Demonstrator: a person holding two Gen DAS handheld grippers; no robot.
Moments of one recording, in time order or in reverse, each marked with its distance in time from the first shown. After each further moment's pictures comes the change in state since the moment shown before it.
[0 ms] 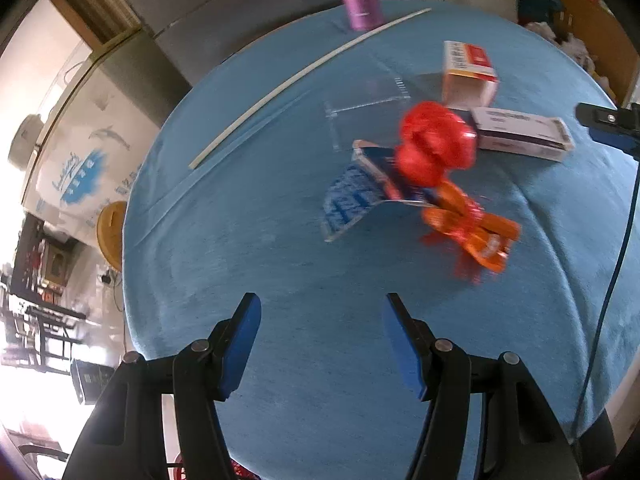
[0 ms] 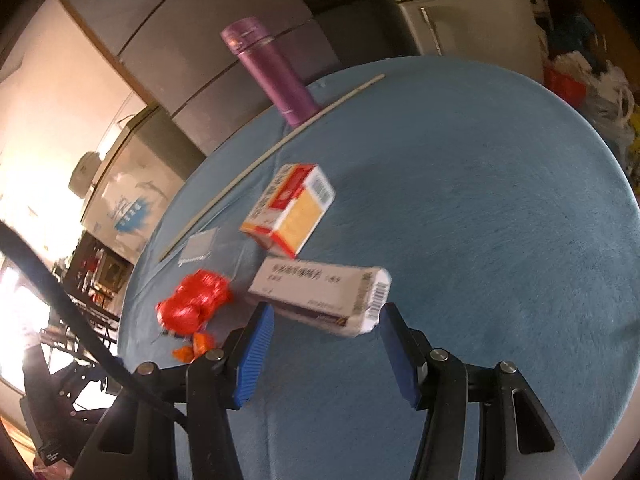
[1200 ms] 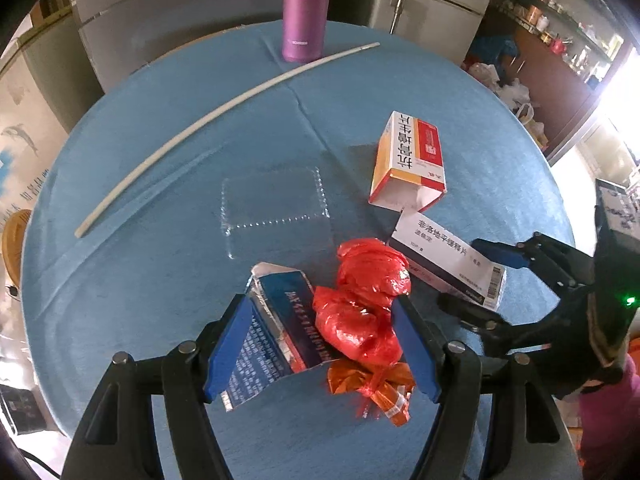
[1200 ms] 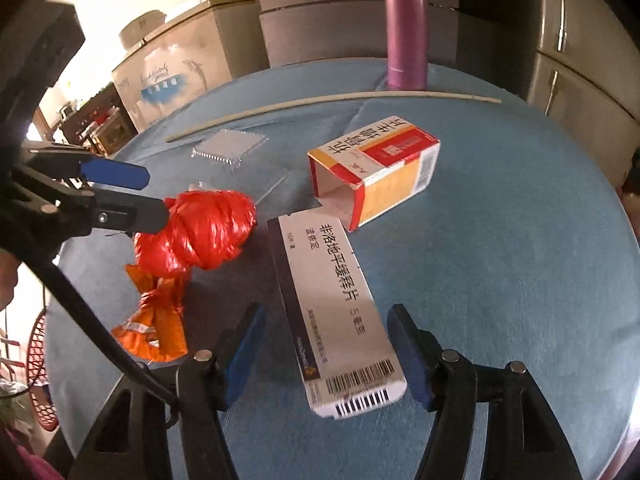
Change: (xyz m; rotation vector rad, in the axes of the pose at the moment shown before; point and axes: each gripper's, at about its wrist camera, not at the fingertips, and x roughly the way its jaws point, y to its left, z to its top) left arm 0.027 -0.014 0.098 -0.039 -0.015 -0.416; right arm 0.070 0.066 -0.021 -0.562 0.118 -0.067
